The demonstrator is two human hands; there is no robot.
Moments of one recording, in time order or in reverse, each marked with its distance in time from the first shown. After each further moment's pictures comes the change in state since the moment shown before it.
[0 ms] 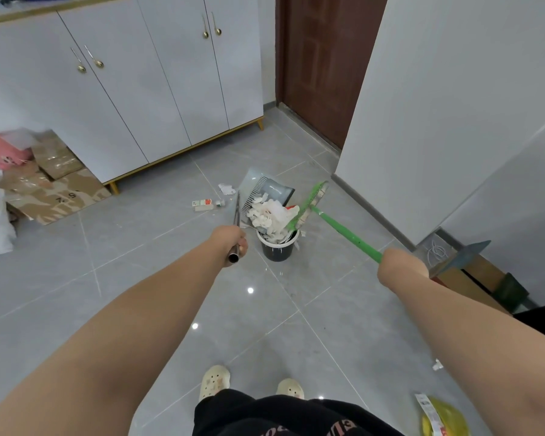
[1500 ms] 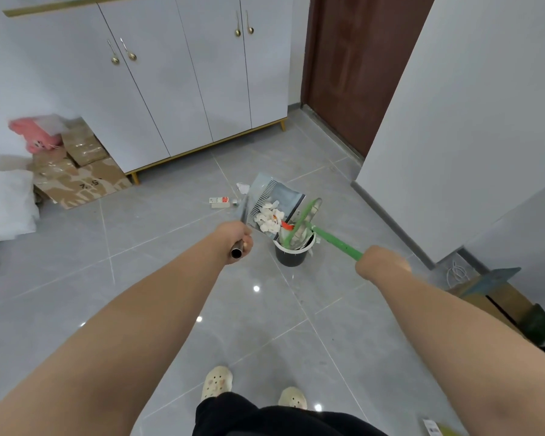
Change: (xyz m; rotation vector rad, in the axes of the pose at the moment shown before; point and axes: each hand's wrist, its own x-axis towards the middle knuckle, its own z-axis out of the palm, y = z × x) left_hand 0.010 0.027 -0.032 -0.093 0.004 -0.026; right_hand 0.012 -0.084 -0.018 0.022 -0.050 -0.068
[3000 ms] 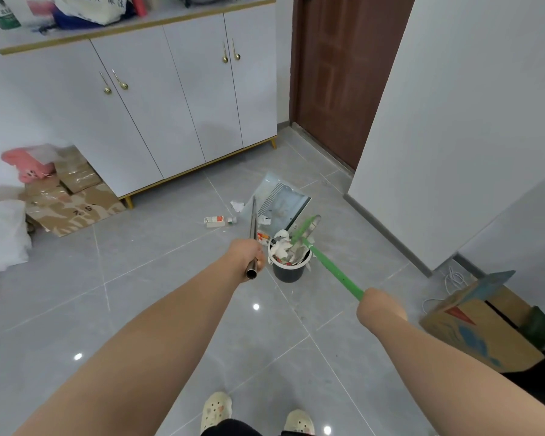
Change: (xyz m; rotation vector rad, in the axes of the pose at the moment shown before) left_hand 0.003 -0.006 0.032 -0.018 -0.026 0.039; right_hand -0.021 0.020 0.047 0.047 -0.029 0.040
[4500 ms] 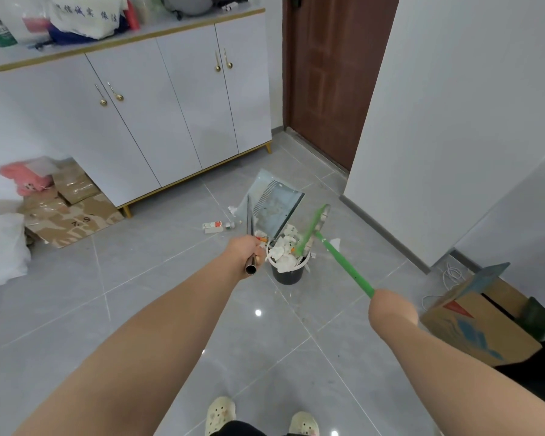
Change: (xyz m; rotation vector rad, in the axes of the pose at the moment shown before) left_hand -0.020 0.003 0.008 -0.023 -0.023 0.054; right_hand -0.006 0.026 0.007 -0.039 0.071 0.031
